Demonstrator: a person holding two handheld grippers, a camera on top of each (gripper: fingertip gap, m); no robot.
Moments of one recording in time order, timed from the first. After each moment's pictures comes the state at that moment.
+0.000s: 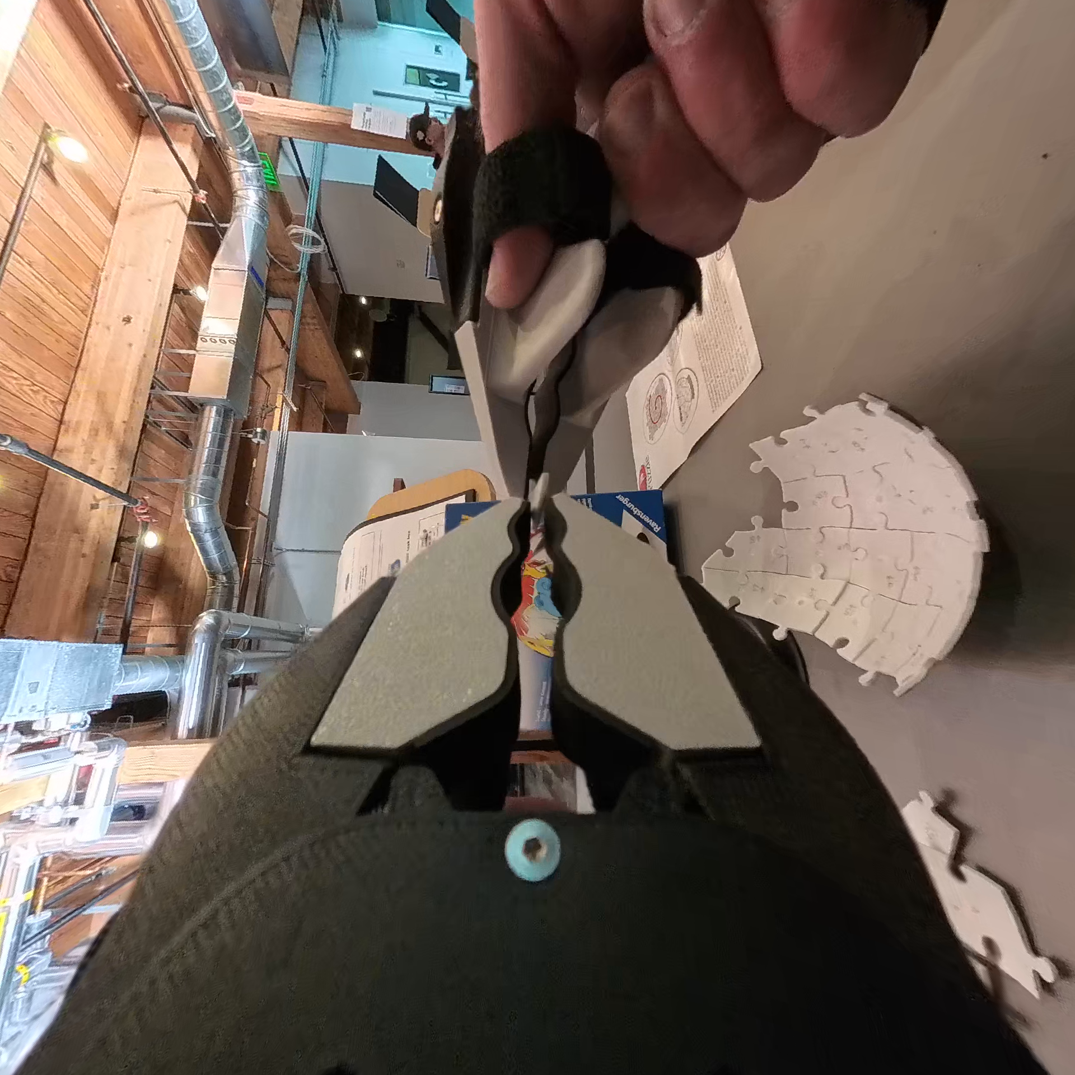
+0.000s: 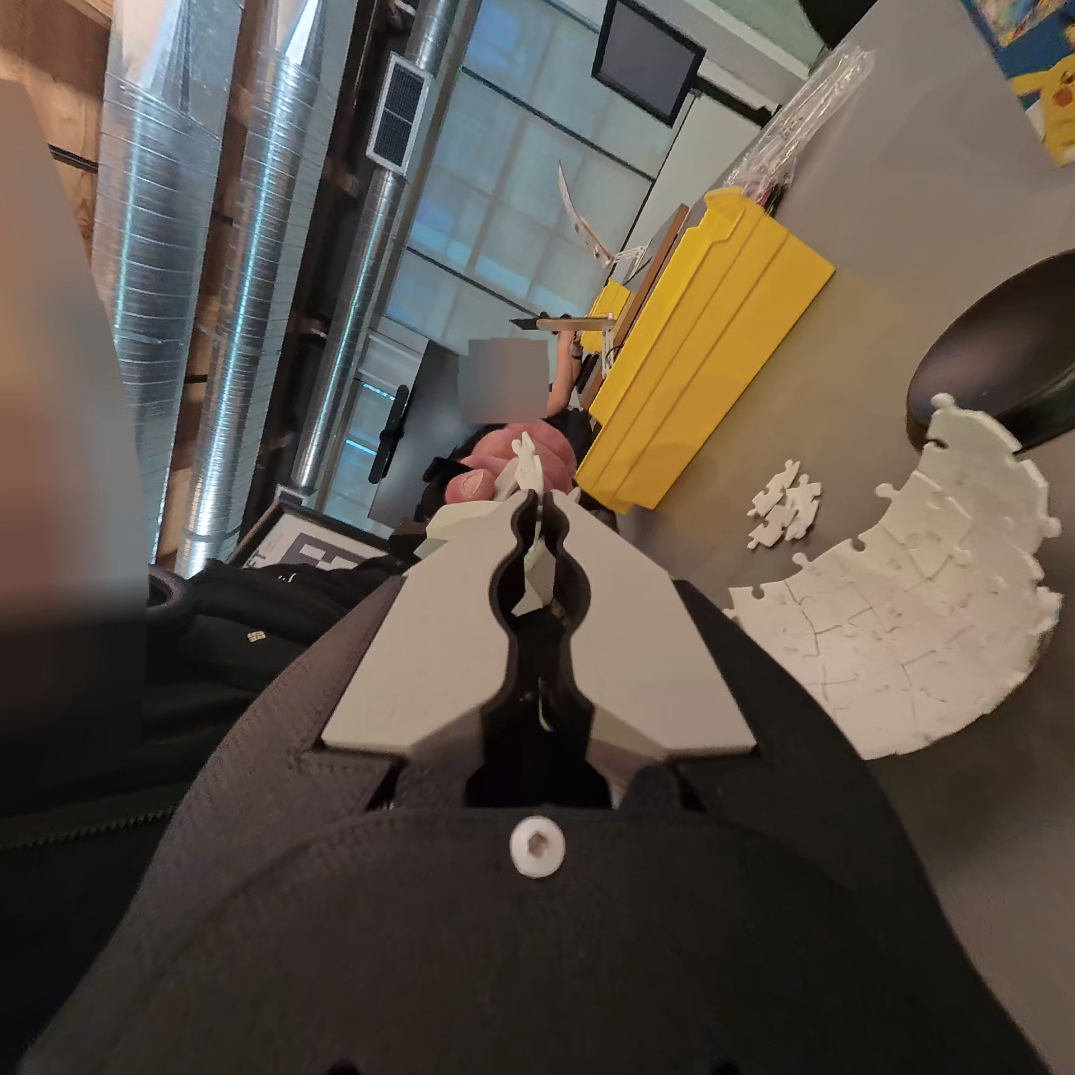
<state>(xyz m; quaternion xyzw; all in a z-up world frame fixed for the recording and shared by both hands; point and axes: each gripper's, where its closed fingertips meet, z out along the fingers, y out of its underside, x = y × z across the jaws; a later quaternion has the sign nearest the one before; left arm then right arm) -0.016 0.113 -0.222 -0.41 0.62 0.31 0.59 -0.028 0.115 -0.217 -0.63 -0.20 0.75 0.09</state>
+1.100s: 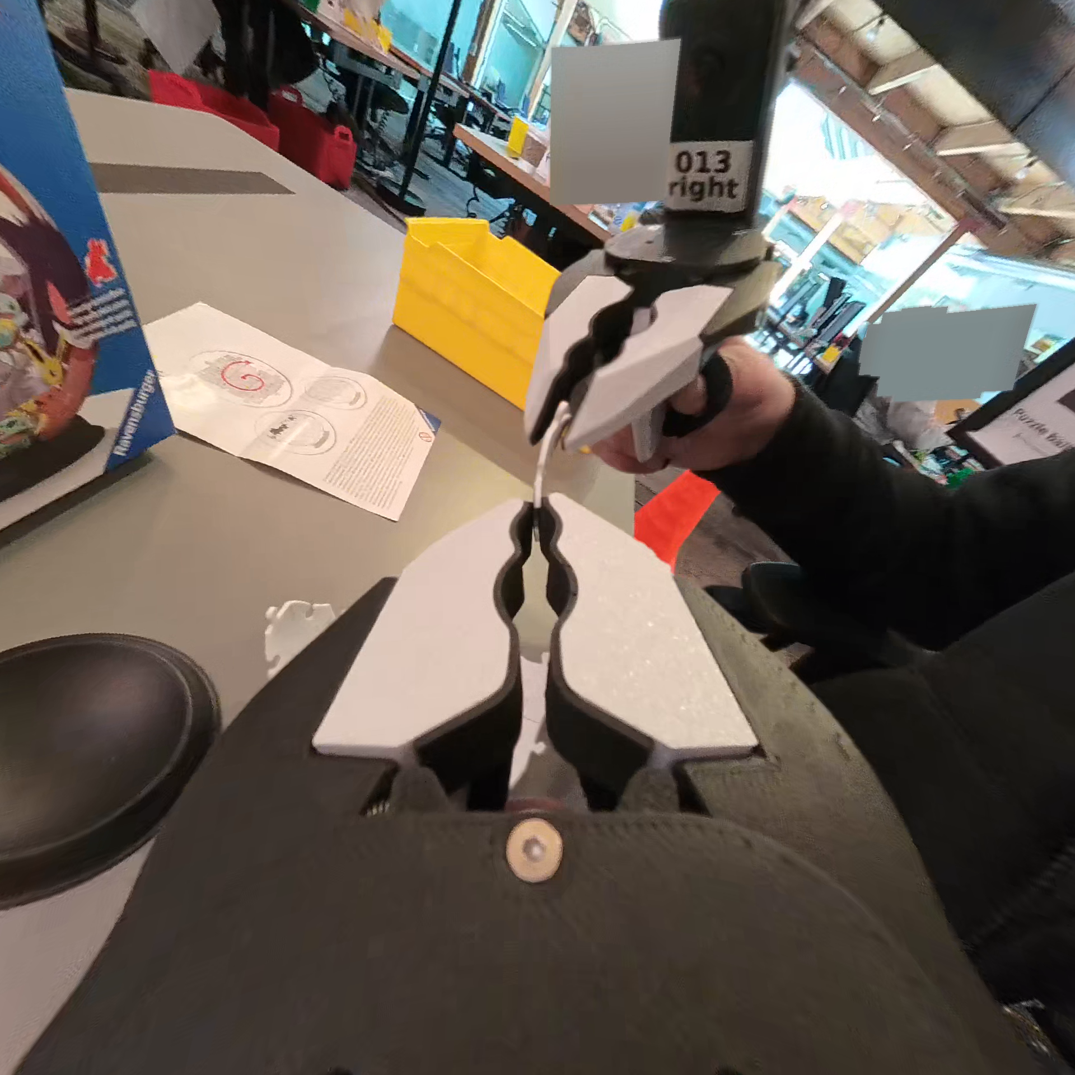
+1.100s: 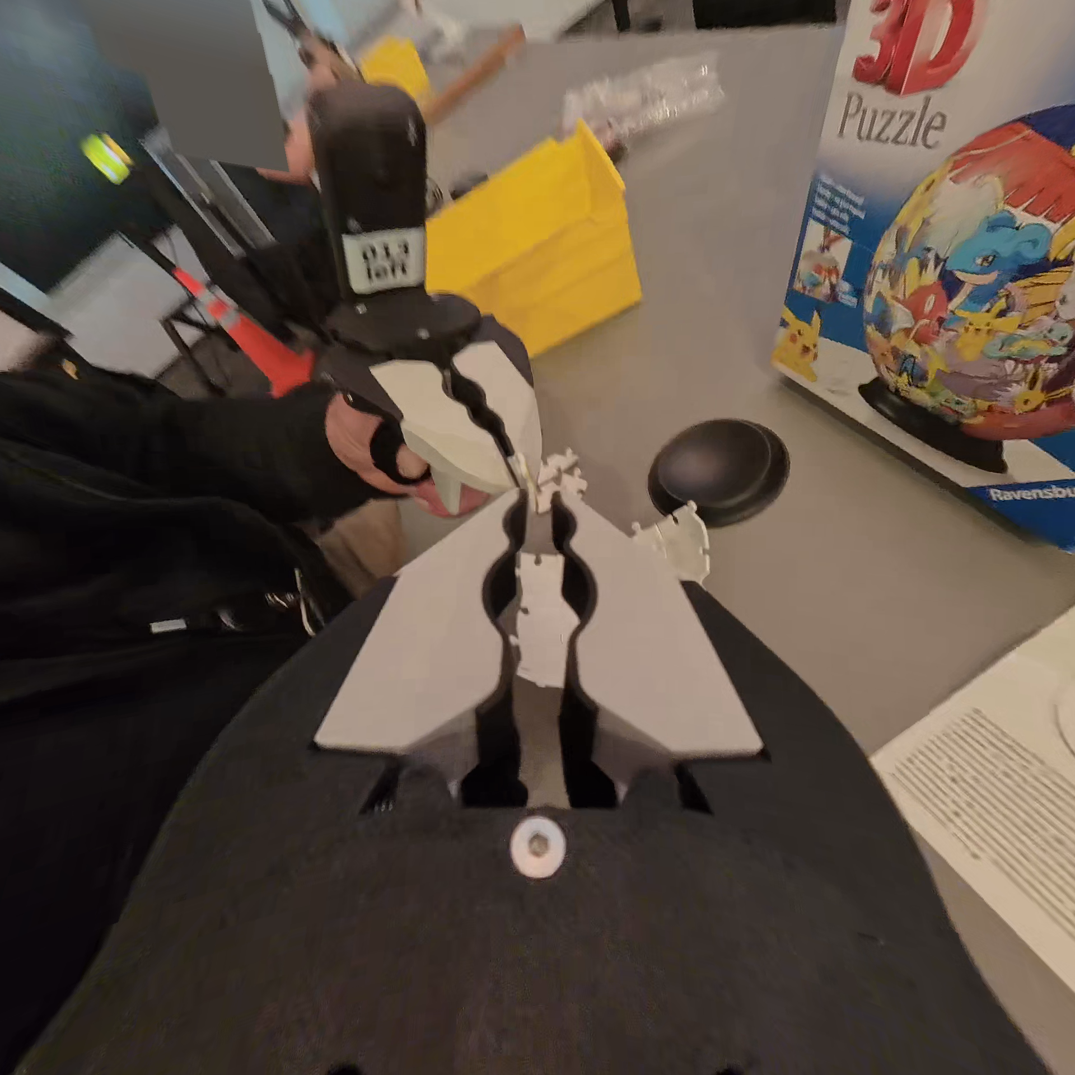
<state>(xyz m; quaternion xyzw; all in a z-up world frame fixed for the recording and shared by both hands) -0.018 0.136 -0.227 -0.72 0.23 -0.48 0.45 -0.014 0.146 -0.215 -0.68 -0.47 0.50 0.26</state>
